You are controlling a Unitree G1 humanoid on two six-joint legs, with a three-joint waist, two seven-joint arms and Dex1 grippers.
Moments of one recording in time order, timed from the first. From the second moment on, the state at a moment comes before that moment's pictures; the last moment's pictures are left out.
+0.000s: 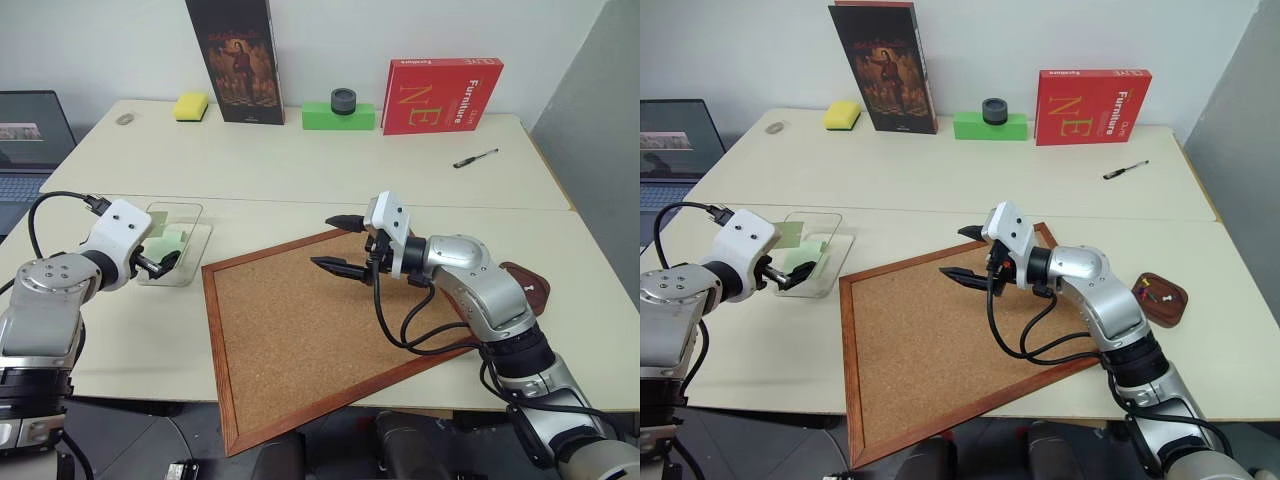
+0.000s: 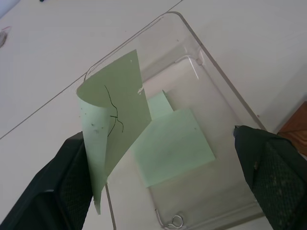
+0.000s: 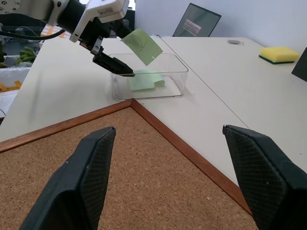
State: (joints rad) left arm -0.32 0.92 0.17 0.07 -0.05 0.54 -0.64; right arm -0.64 -0.33 0.28 -0.11 0.29 0.43 0.82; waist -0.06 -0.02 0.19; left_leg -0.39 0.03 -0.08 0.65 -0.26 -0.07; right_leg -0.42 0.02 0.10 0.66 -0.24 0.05
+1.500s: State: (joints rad) left arm -0.40 0.91 0.07 0.13 -0.13 0.58 -0.78; right arm -0.63 -0.31 0.25 -0.13 0.30 0.44 0.78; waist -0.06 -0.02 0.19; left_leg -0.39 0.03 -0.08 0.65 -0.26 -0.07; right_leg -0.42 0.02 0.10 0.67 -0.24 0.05
